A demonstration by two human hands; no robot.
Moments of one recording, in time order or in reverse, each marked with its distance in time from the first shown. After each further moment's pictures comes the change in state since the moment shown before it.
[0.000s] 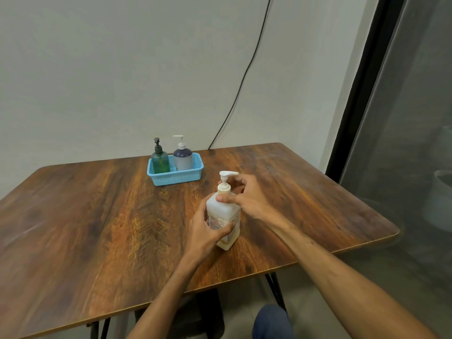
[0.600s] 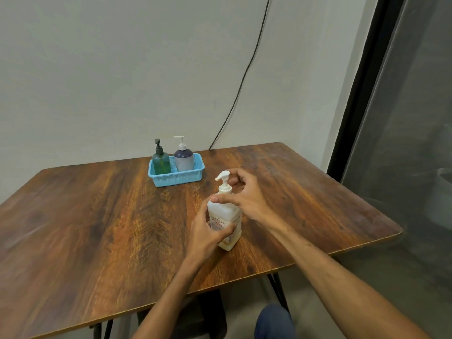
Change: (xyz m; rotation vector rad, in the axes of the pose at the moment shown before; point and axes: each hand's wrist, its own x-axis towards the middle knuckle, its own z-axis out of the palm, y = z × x) left_hand 0.000 -0.004 0.000 0.010 -0.003 -0.016; right_hand 0.001 0.000 0.007 0.056 0.065 -0.095
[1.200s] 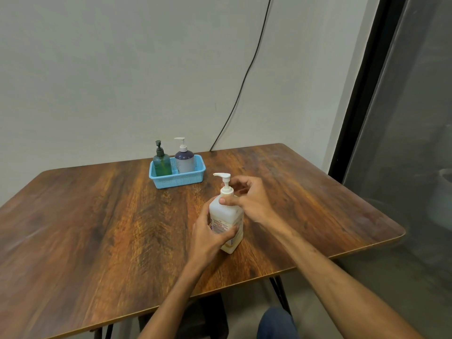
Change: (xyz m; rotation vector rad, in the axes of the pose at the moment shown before) left_hand -0.001 0.002 0.001 -0.026 0.007 0.023; right_hand 0.000 0.004 -0.004 -0.053 0.026 0.017
